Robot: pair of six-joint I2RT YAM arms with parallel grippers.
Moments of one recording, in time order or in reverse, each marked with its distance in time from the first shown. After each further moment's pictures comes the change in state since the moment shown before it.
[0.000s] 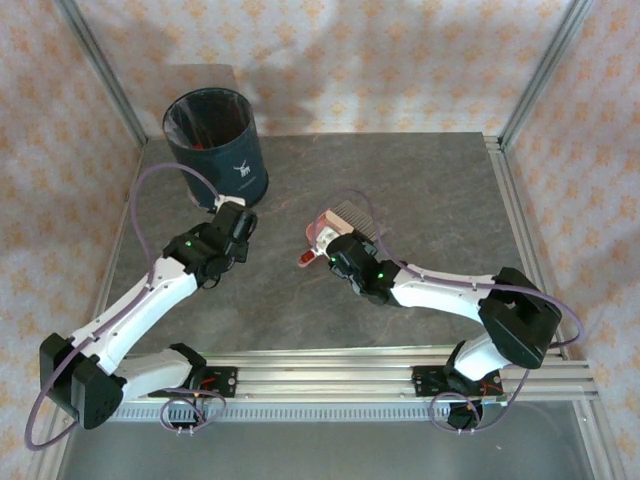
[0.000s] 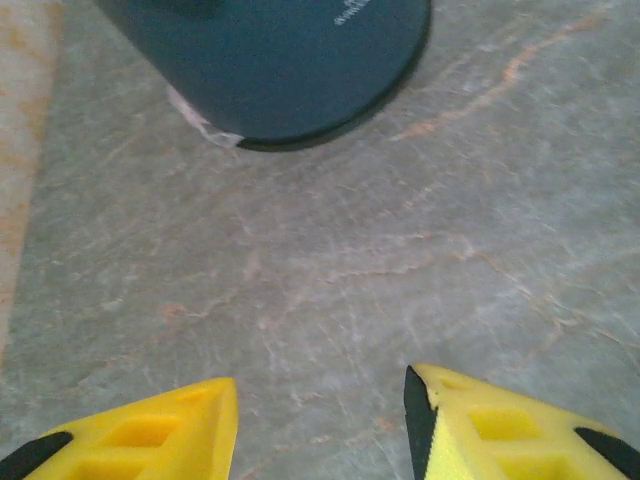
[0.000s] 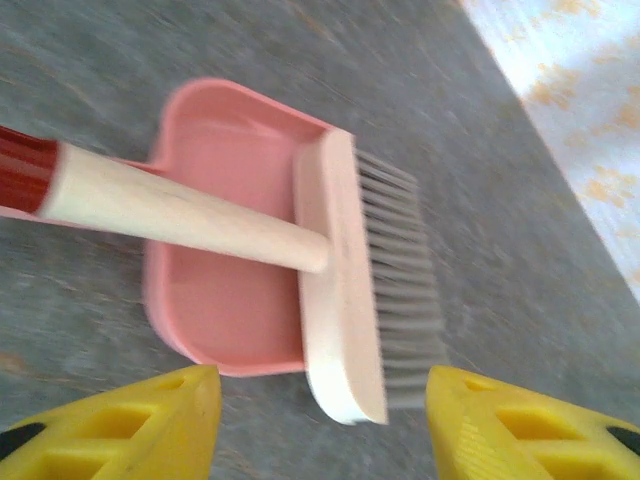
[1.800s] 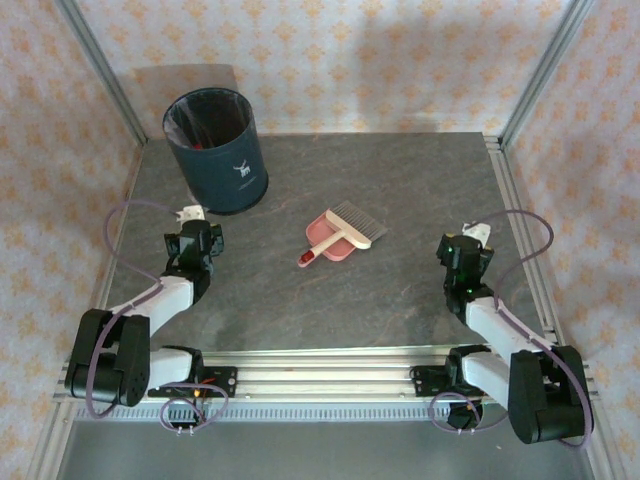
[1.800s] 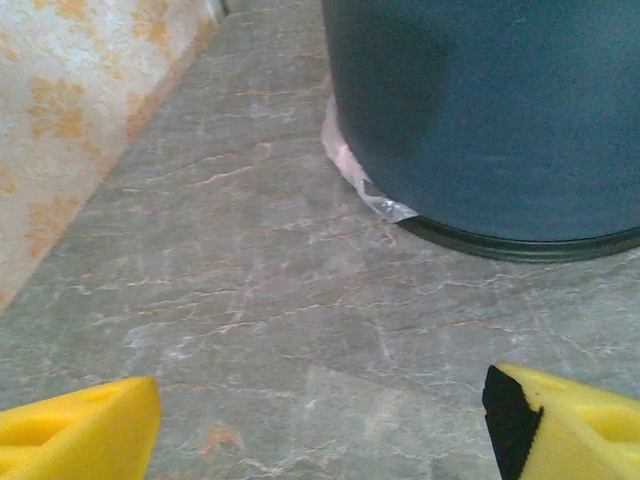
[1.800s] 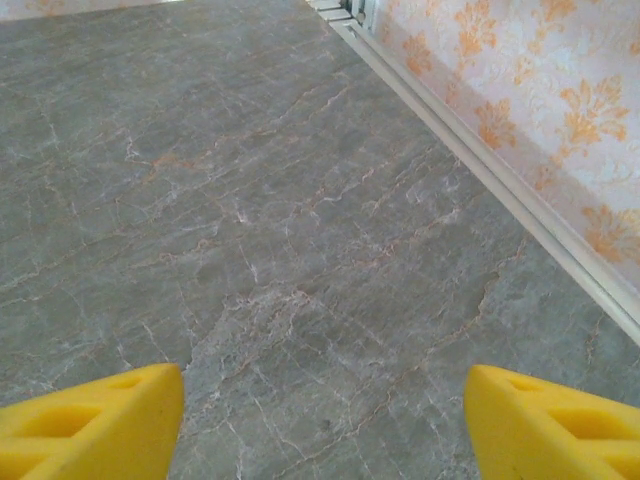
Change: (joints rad) left arm 0.427 0.115 -0.518 1.048 0.108 0.169; right arm -0.827 -0.443 -0.493 0.283 -0.133 0.538
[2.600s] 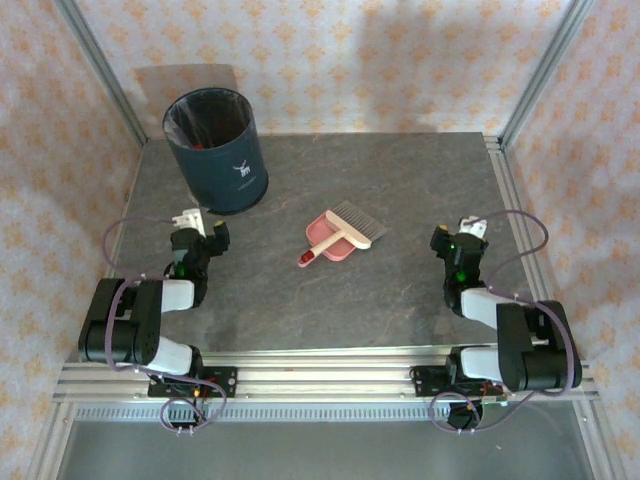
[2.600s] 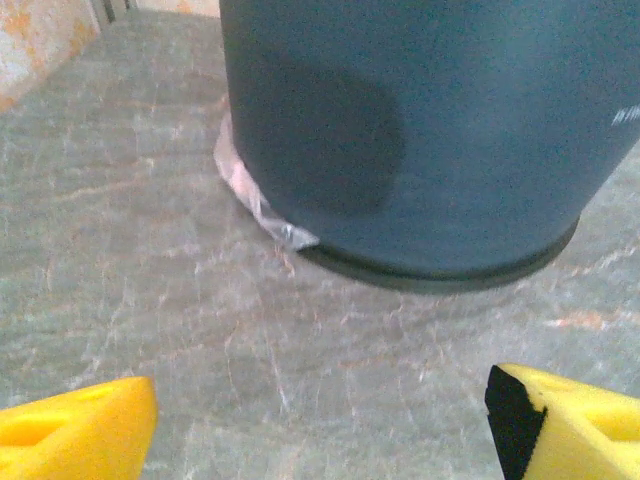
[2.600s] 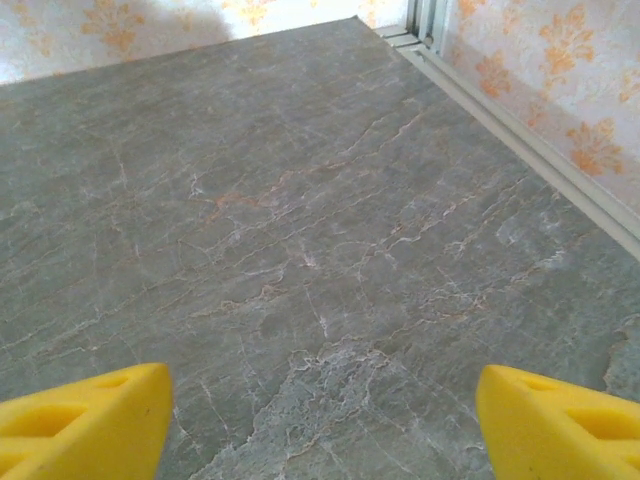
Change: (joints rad) left arm 0.103 0.217 -0.122 0.486 0.304 -0.035; right arm -0.062 0.278 -0.015 0.400 -0.174 -0.019
